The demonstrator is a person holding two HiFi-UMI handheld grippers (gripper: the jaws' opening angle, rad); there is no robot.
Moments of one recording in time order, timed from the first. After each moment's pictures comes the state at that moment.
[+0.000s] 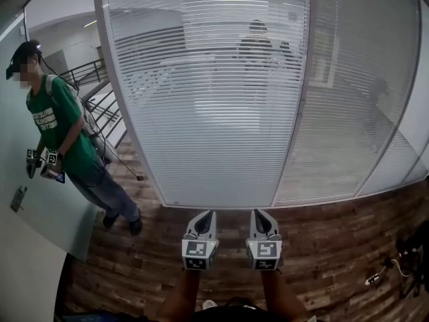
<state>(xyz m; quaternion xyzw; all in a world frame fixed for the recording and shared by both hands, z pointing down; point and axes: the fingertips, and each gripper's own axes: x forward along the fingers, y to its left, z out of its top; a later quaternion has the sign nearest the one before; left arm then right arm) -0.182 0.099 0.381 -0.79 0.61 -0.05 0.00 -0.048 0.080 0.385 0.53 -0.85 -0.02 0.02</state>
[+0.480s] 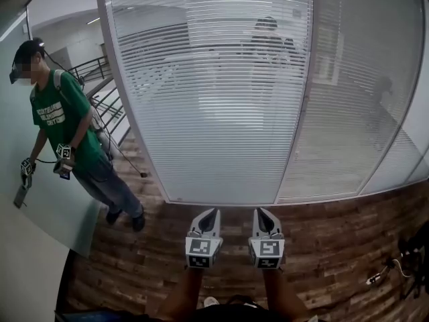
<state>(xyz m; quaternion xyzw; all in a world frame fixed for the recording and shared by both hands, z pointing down) -0.174 0.106 0.390 -0.79 0.61 -0.05 0.00 -0.041 0.088 0.392 0.53 -0.84 -0.01 0.03</state>
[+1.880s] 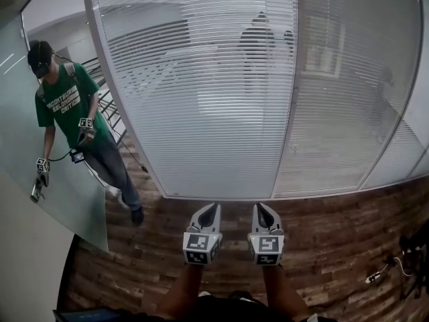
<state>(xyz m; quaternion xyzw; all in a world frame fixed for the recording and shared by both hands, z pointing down) -0.098 0.094 0.374 -0.79 0.61 -0.06 -0.02 0.028 0.073 0.385 0.52 -0.85 0.00 0.02</state>
